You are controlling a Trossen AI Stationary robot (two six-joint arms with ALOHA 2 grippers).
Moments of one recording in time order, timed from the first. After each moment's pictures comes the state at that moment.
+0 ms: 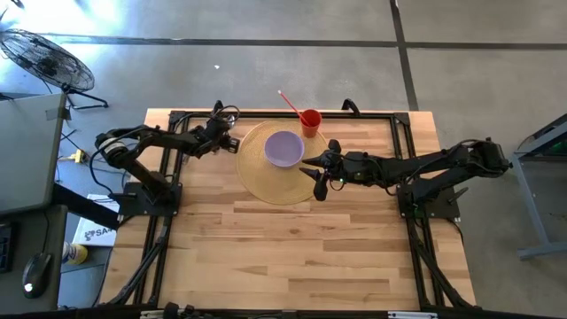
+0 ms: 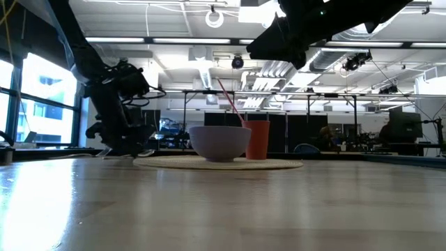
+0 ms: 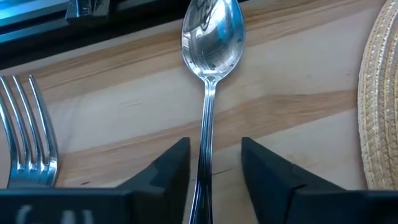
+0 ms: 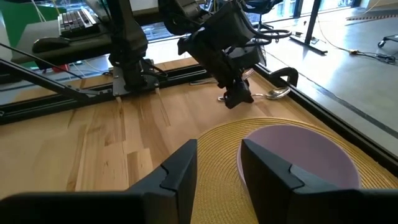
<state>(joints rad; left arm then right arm) 0.76 1.53 0.52 0.10 -0.37 -0.40 0.00 1.32 0.72 0.34 0.28 0.18</state>
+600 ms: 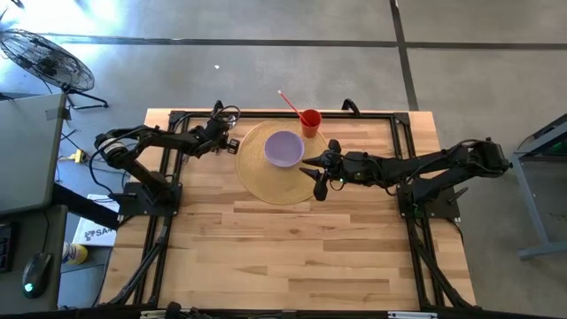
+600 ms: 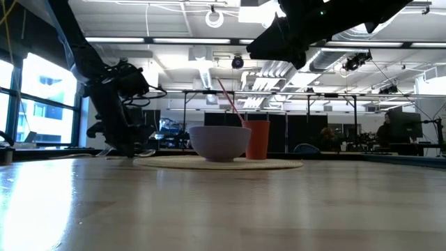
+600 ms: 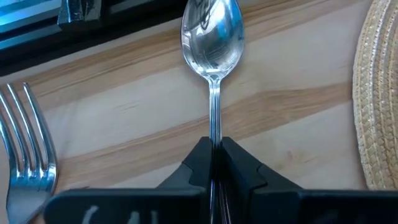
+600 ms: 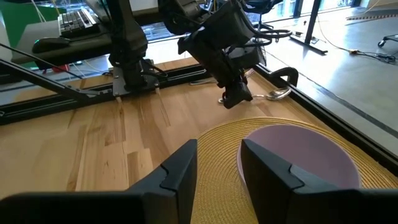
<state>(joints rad) 0.76 1.53 0.52 0.10 -0.34 -0.35 0.00 1.32 0.72 0.34 0.28 0.18</state>
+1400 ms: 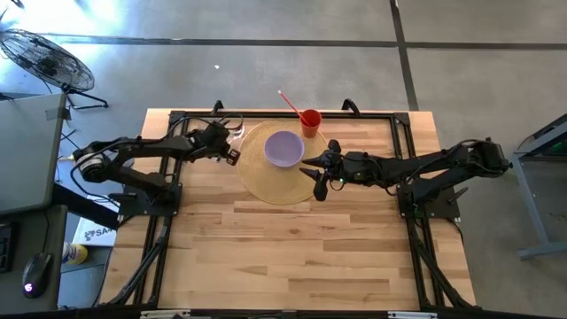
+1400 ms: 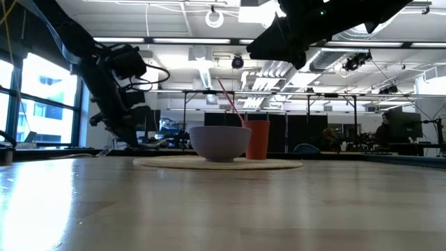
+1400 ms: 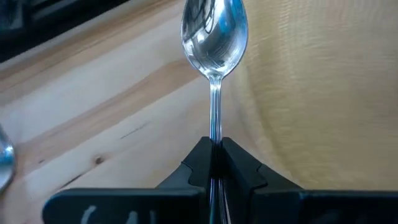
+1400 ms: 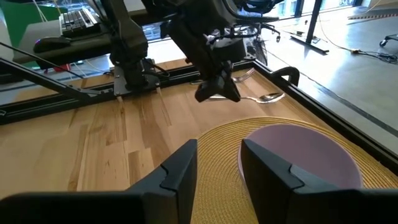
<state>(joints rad) 0.63 1.30 0.51 -0.10 -0.23 -0.30 0.00 1.32 0.72 0.34 0.27 0.18</state>
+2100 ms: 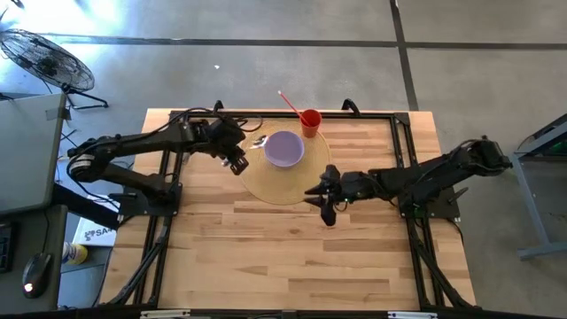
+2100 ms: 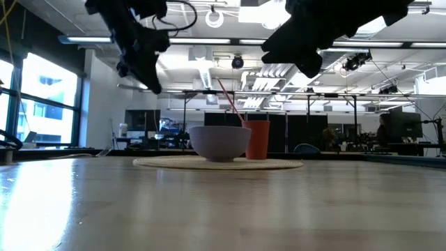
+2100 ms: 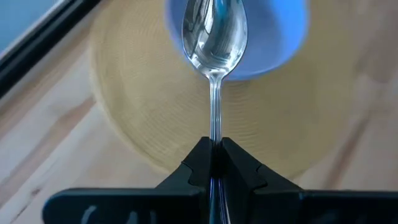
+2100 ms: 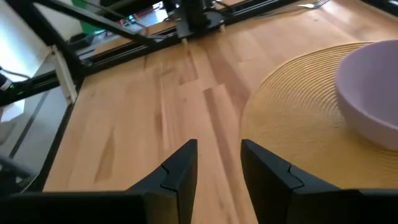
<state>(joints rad) 0.35 1.22 0.98 -0.69 -0.08 -0.26 0.15 1.32 0.72 0.17 0.15 0.41</state>
